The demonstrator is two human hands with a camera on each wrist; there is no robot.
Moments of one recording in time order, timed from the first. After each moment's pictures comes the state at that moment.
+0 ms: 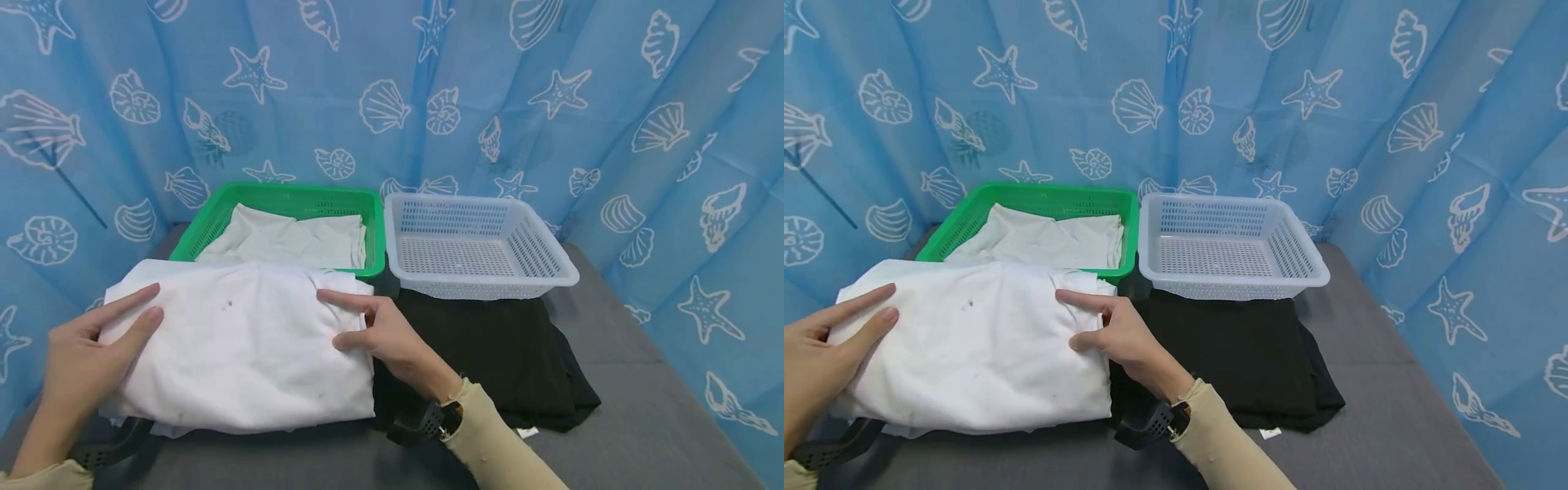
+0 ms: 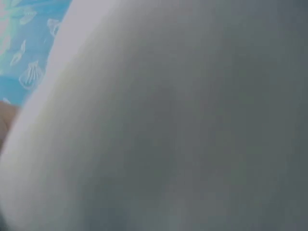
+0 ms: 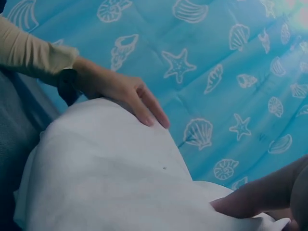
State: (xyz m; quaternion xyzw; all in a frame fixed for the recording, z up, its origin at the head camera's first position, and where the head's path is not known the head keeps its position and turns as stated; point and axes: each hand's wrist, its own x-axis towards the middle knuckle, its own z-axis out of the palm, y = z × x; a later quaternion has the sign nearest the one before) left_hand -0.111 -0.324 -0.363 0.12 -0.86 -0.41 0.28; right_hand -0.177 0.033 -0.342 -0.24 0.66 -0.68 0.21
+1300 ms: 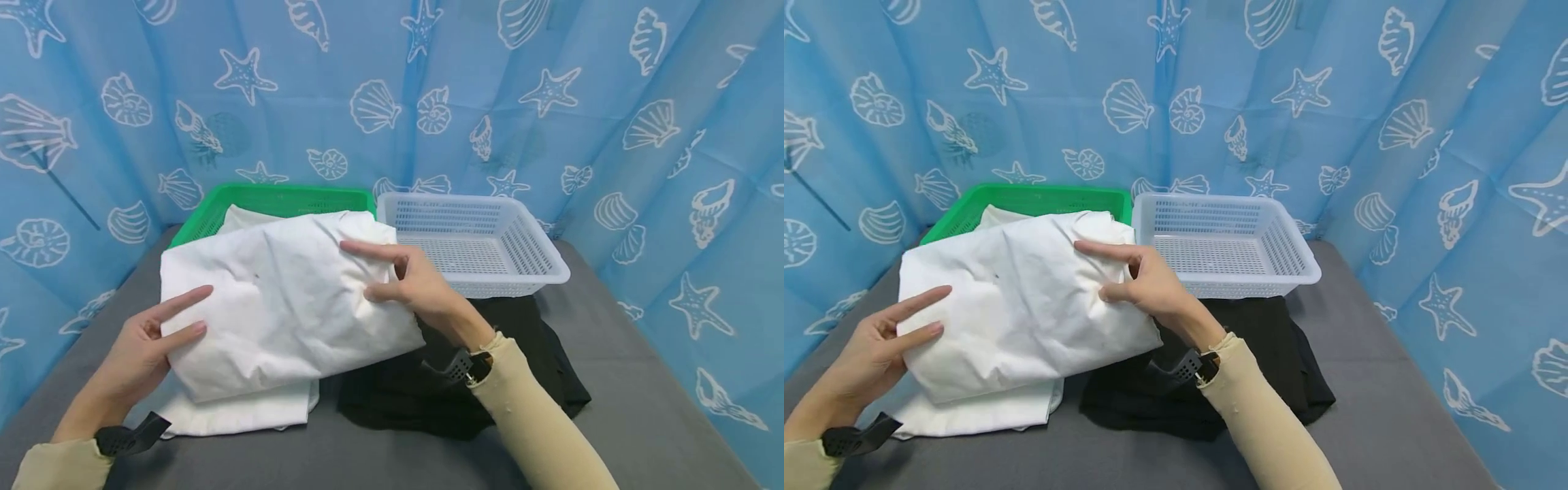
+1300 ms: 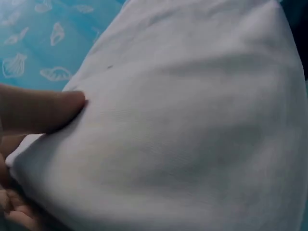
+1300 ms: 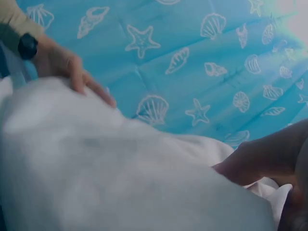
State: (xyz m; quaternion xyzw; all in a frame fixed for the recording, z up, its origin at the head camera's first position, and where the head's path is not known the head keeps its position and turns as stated) left_hand -0.136 -0.301 -0.378 -0.13 -0.66 -0.74 -0.02; right_hand -0.211 0.079 -0.288 -0.30 0.67 -0.66 0.16
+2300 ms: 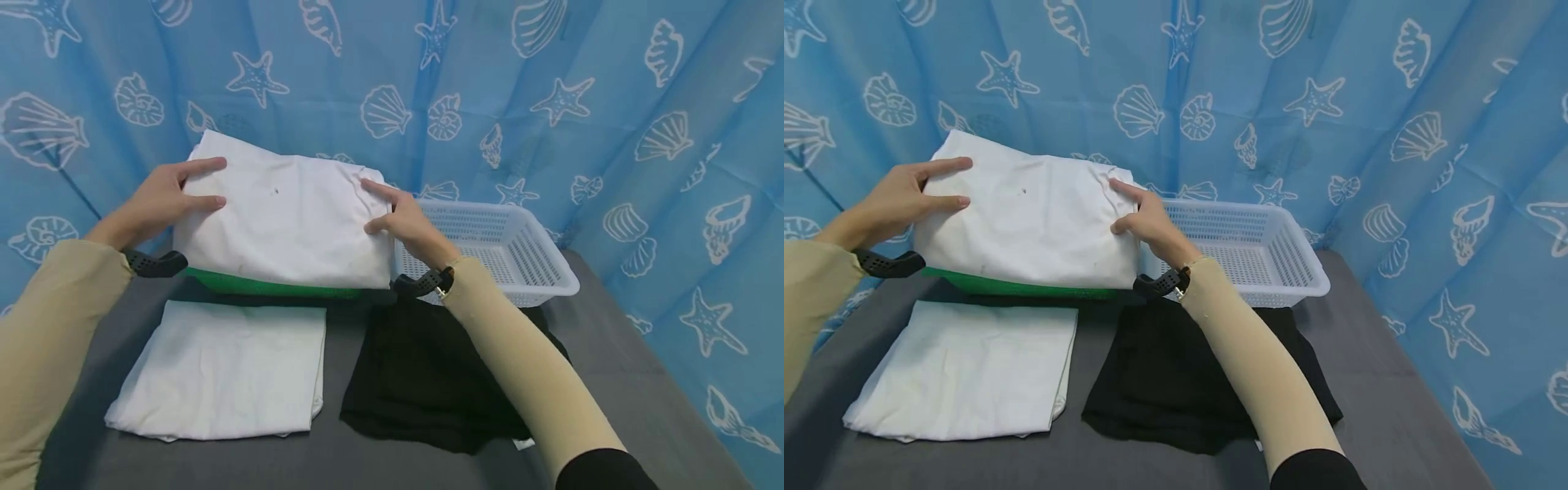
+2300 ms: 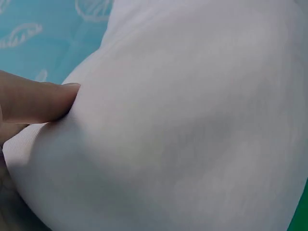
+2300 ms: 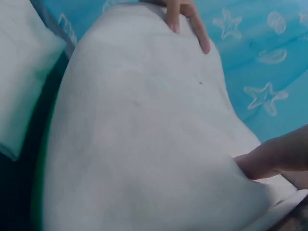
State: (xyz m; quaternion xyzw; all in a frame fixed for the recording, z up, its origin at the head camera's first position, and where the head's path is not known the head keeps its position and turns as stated) left_hand -0.285 -0.331 -0.248 -0.07 -0.91 -0.41 0.03; right_hand -0.335 0.048 -0.275 -0.19 0.77 -0.61 0.08
